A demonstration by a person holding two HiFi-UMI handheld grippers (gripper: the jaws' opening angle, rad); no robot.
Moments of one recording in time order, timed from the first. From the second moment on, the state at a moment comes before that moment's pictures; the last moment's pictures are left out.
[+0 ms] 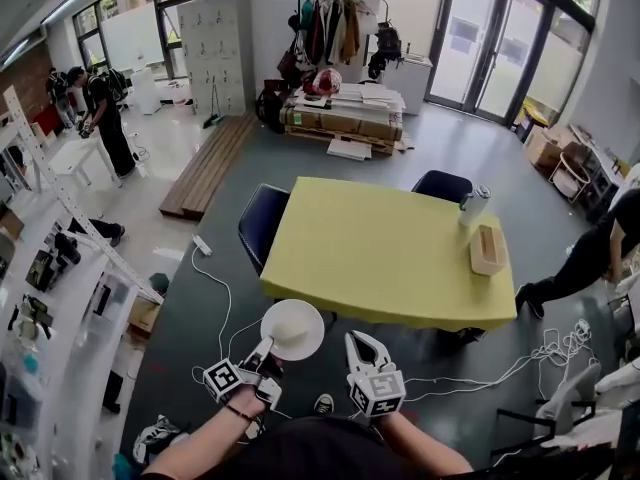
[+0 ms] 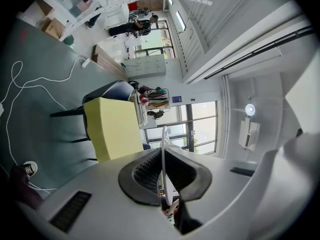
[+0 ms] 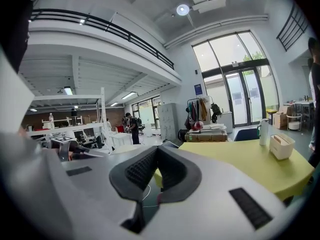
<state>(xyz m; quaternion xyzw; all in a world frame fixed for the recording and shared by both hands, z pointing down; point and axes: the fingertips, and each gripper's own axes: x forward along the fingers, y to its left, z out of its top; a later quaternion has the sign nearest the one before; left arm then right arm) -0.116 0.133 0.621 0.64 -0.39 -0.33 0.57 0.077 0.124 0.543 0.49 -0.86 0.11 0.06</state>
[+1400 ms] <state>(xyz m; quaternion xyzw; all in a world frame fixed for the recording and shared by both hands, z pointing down) -0.132 -0.155 0.625 0.65 -0.36 -0.34 0.58 0.059 -0.139 0.567 0.50 -0.85 0.13 0.07</state>
